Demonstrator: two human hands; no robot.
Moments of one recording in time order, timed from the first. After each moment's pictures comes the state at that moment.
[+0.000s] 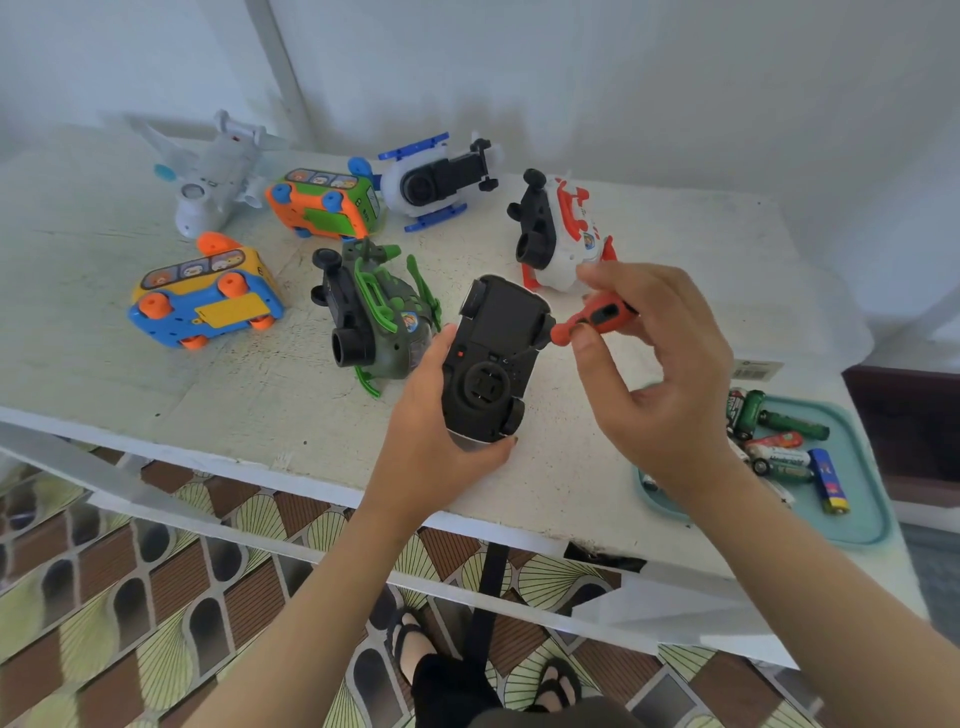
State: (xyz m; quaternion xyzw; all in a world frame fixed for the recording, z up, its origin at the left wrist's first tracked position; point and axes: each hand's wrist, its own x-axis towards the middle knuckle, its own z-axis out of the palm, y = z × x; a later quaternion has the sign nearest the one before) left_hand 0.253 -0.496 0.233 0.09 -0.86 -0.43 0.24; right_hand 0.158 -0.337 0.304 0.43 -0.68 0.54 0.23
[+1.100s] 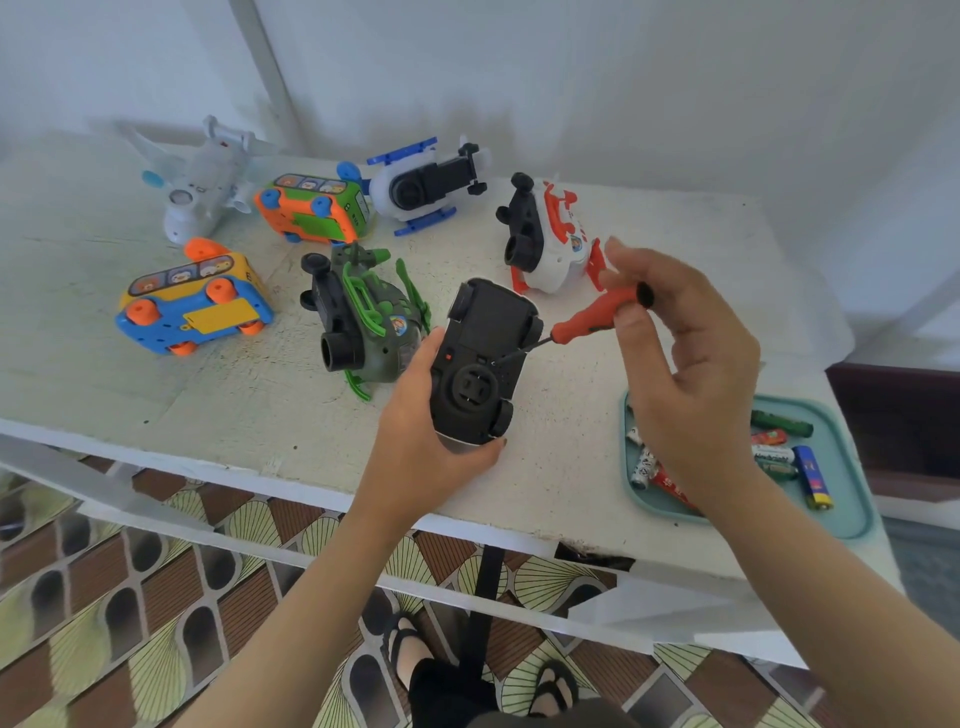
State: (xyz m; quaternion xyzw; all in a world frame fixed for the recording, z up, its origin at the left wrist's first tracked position) left_hand 0.253 -0.493 0.236 0.13 -0.87 -0.43 0.22; right_hand 0.159 -0.322 0.310 0.36 -0.67 0.62 0.16
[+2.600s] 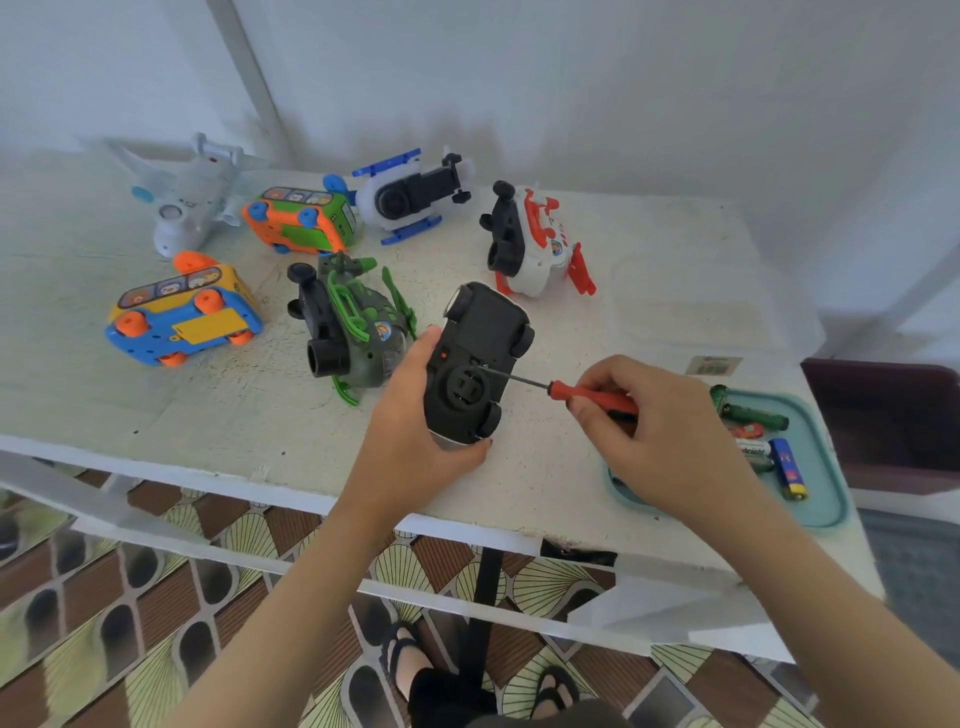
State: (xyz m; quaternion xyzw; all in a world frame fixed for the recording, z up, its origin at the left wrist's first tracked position) left_hand 0.251 -0.493 0.243 0.10 -0.89 -0.39 0.20; right_hand 0.167 -0.288 0.297 0.33 -0.87 0.37 0.00
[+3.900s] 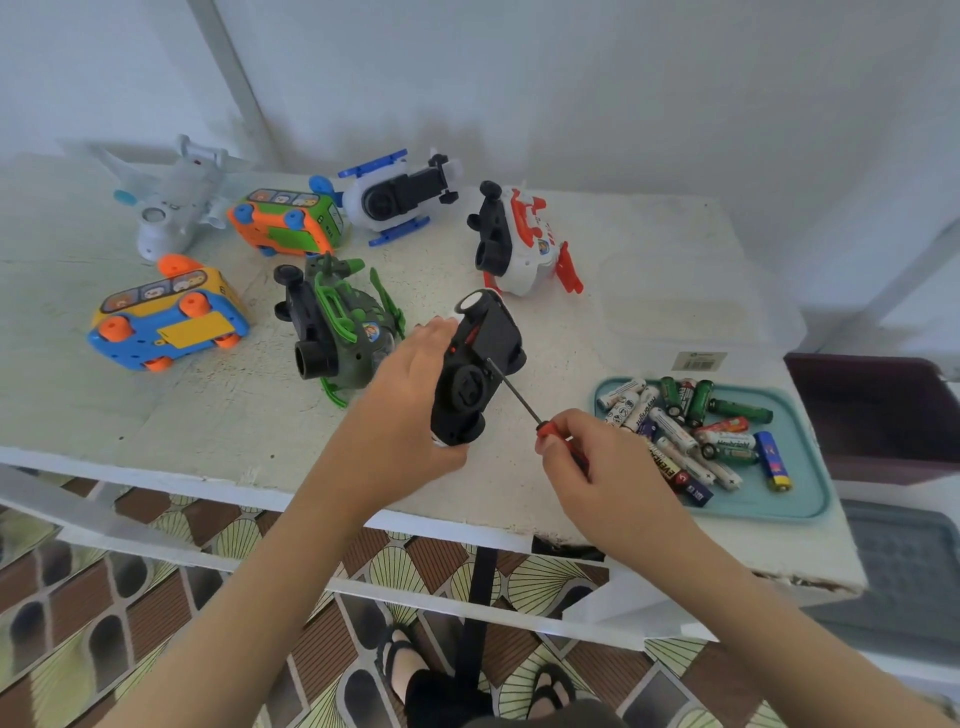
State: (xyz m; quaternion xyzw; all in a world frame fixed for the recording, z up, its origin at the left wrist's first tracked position) left_hand 0.251 -0.496 0.280 0.05 -0.96 -0.23 0.11; right_hand 0.202 -0.299 0.280 0.27 -0.85 0.43 -0.14
